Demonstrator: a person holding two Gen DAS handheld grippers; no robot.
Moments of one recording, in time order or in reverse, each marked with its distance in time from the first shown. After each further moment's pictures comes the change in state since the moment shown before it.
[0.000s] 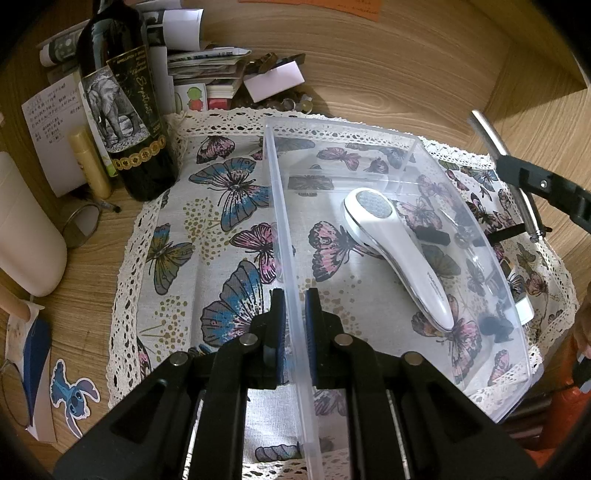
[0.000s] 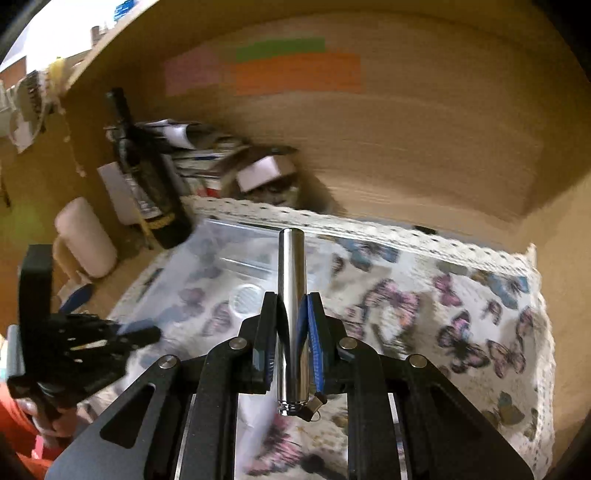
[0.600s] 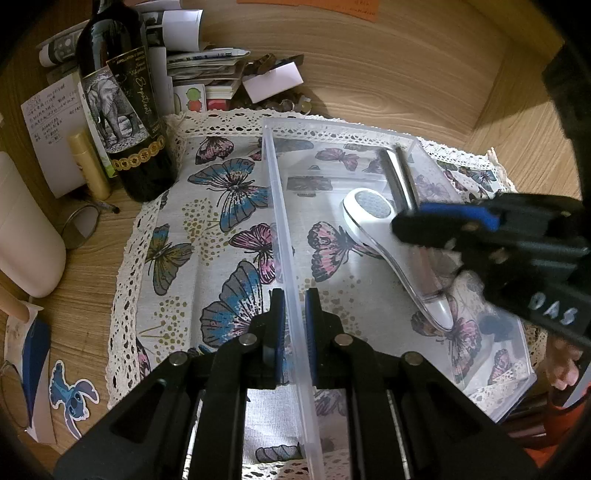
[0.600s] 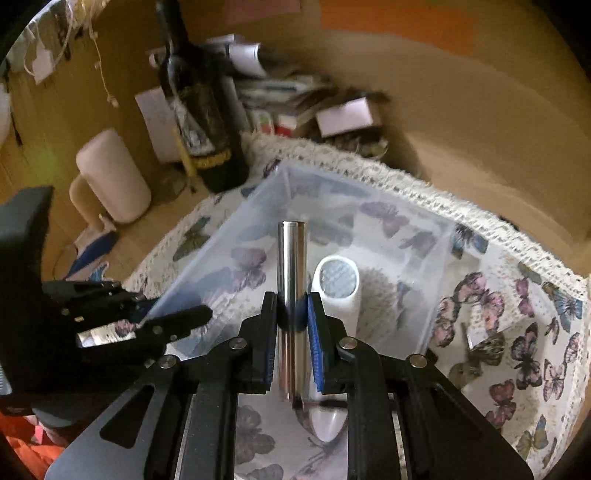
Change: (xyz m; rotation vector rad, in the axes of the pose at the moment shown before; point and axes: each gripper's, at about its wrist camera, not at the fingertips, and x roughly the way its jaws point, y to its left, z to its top) left arm -0.001 -0.001 0.002 0.001 -0.004 -0.003; right arm 0.062 0.056 -0.006 -0.136 0.216 0.117
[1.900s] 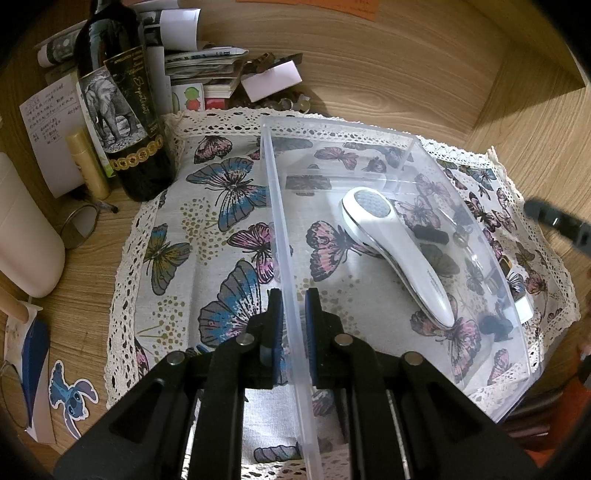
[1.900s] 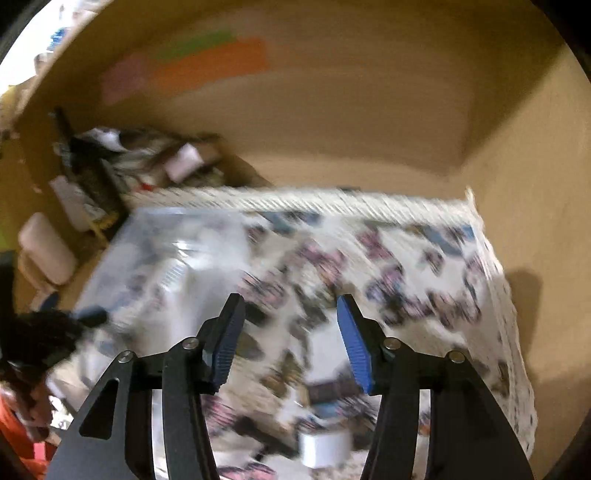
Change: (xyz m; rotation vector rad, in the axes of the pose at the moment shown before) left arm 0.003 -0.001 0.000 0.001 0.002 0.001; right arm -0.089 -0.105 -0.066 0.330 -0.121 -0.298
